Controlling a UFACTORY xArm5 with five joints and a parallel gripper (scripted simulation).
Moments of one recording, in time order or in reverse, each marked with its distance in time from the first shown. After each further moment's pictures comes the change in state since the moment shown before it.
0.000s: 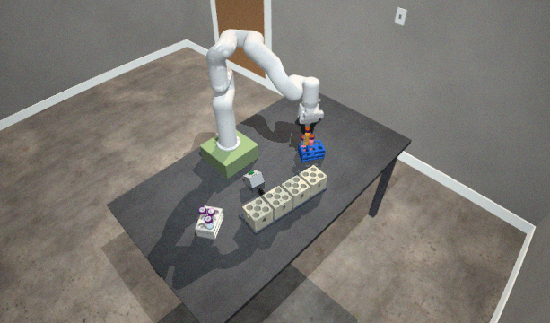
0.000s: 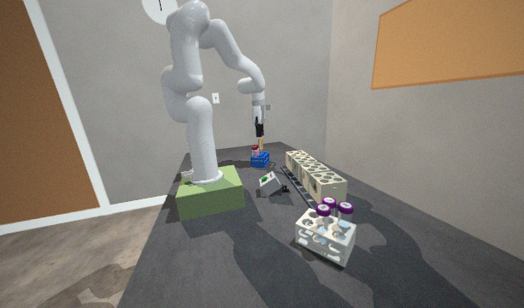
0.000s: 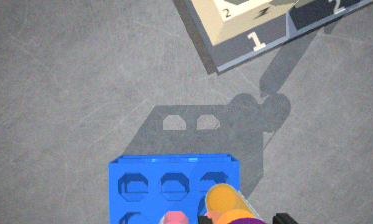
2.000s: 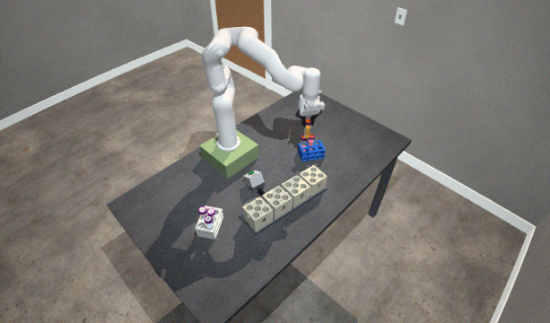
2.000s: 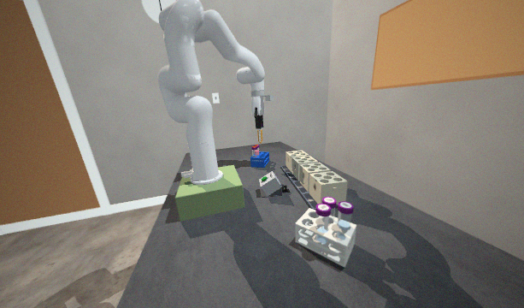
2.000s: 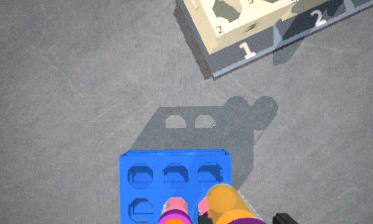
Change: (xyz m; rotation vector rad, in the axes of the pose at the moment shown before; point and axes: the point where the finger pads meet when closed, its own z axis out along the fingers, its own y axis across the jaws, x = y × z) arm 0.000 0.000 -0.048 0.000 0.000 0.000
